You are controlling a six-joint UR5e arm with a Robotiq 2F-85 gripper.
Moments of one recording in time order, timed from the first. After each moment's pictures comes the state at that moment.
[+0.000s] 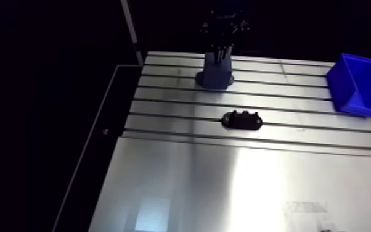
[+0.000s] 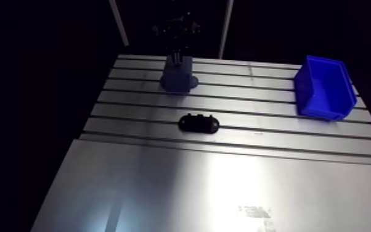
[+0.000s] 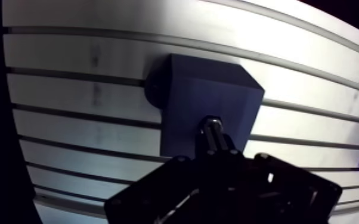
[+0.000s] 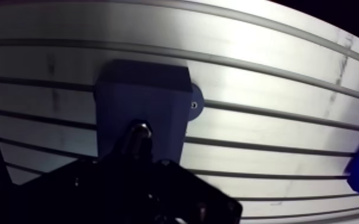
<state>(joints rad) 0.06 -1.04 1.53 -1.93 -1.60 -1.67</state>
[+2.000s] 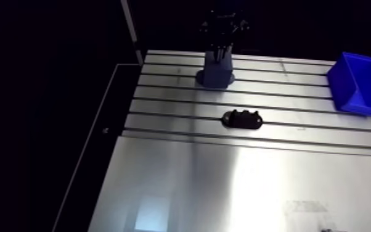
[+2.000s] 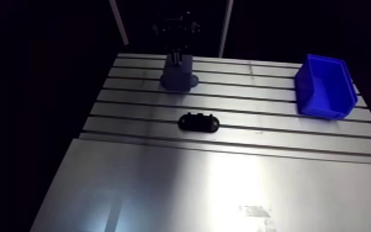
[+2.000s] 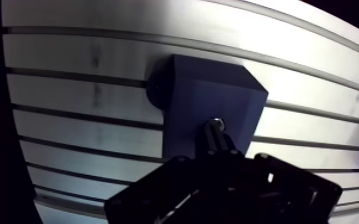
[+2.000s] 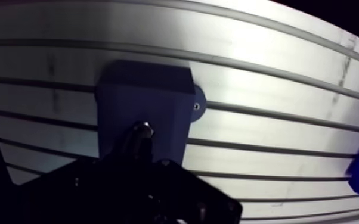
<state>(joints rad) 0.06 -1.03 1.52 -1.93 -1.59 -1.67</state>
